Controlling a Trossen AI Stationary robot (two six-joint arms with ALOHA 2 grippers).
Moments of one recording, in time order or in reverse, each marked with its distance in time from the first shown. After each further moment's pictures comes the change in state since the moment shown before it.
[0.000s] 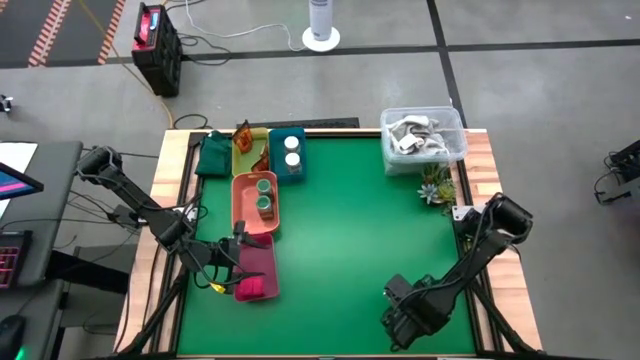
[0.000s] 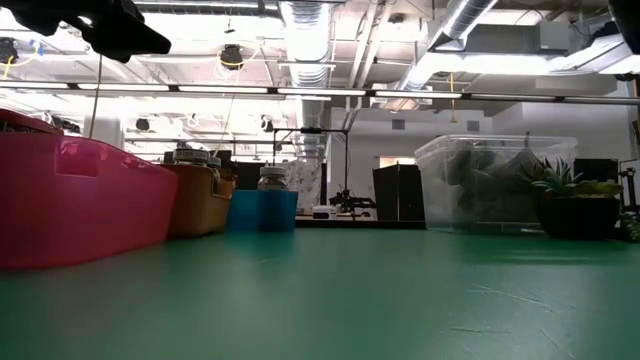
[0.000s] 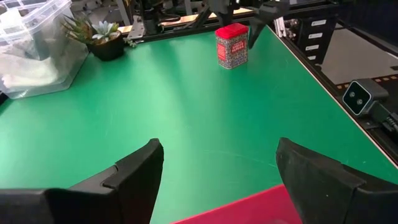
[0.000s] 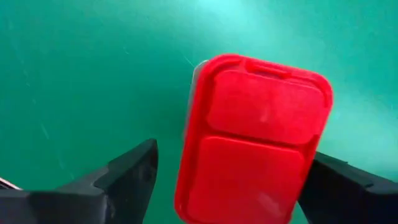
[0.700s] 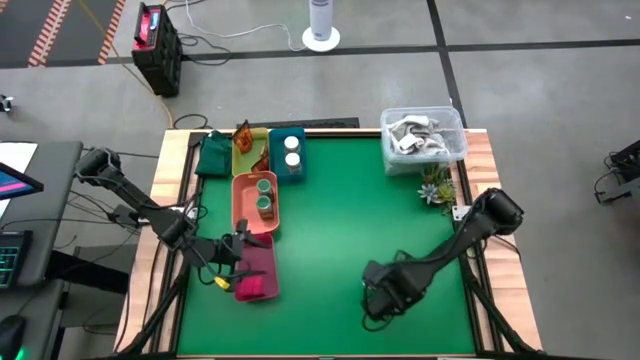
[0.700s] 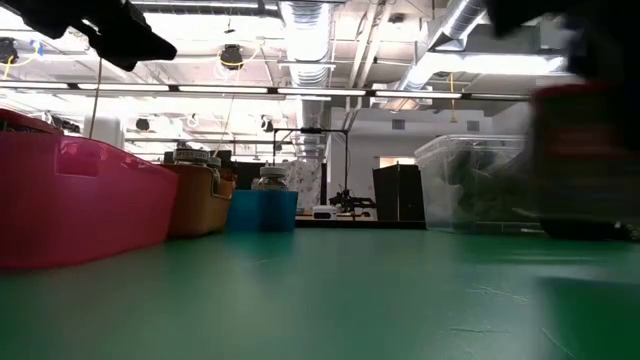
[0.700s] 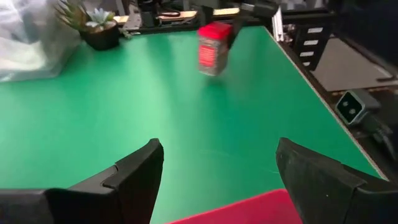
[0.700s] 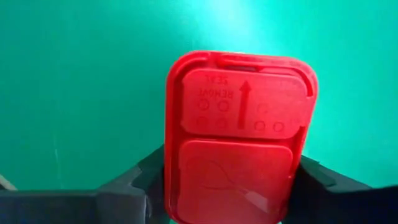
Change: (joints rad) left arm 0.048 0.000 0.000 0.004 0.070 -0.057; right arm -0.197 0.000 0.108 -0.086 0.029 -0.536
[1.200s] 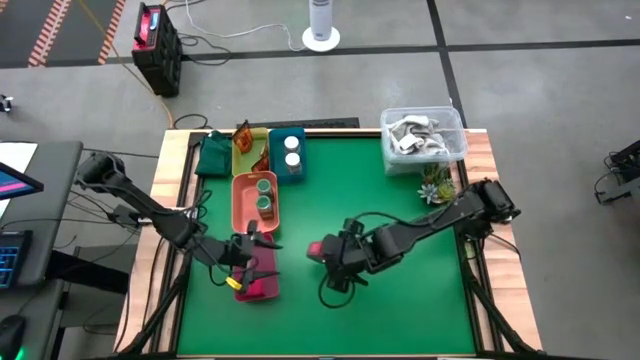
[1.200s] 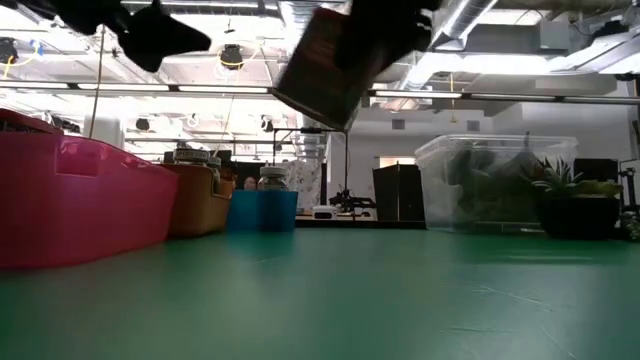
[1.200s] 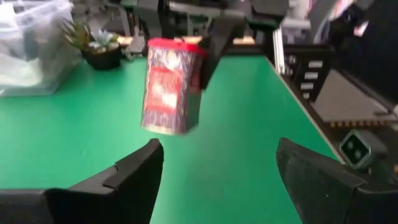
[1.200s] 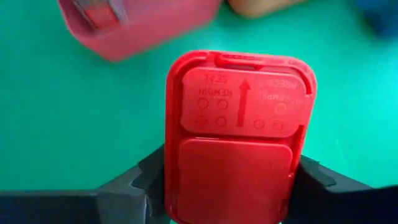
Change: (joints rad) left arm 0.067 0.139 0.000 0.260 0.031 0.015; right arm -0.229 0.000 0.155 0.358 0.240 -0.585
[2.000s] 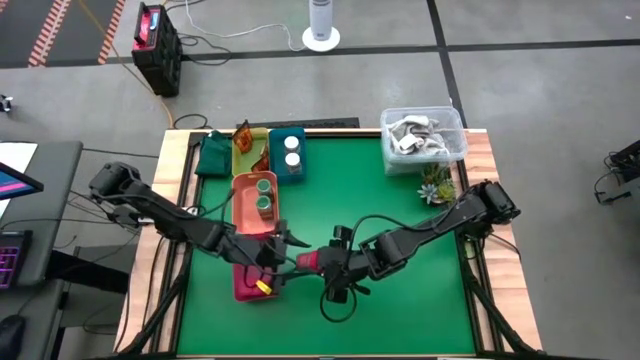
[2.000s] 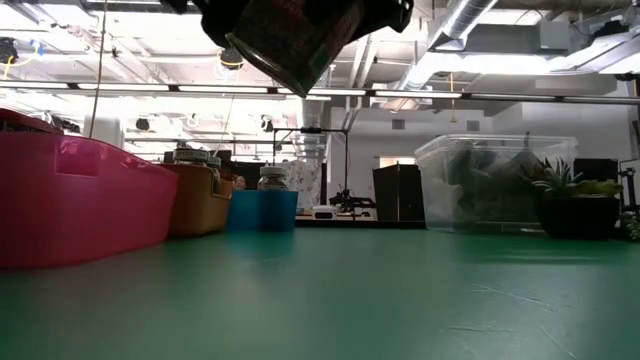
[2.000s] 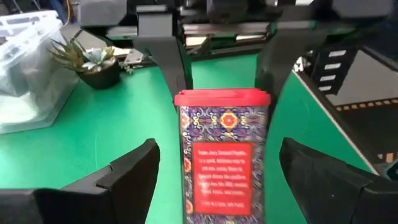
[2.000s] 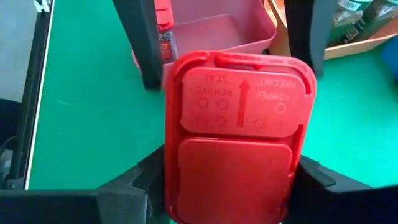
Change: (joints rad) left arm 0.135 0.279 0.299 -0.063 0.110 0.136; right arm 0.033 0.000 0.000 0.166 -0.003 -0.155
